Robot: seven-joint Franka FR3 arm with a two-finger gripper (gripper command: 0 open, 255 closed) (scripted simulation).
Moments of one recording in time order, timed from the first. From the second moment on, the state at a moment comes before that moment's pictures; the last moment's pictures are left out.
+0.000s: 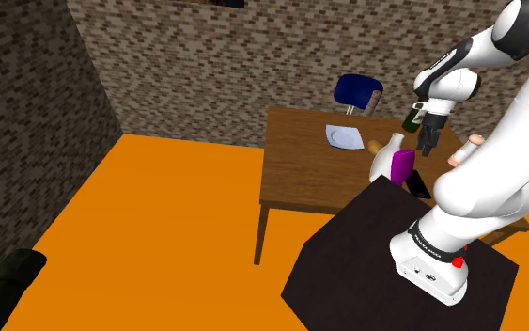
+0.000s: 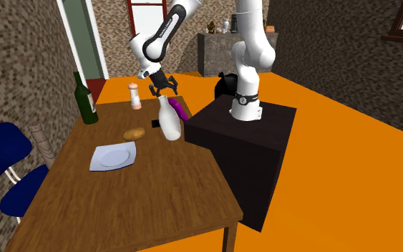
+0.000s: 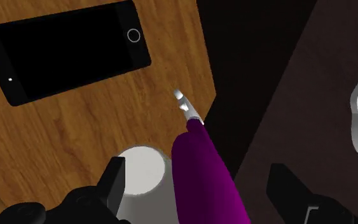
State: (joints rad) arm -0.56 0.24 -0.51 -2.25 0.02 2.05 -1.56
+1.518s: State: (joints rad) arm -0.59 0.31 -0.44 -2.23 0.05 2.05 -1.88
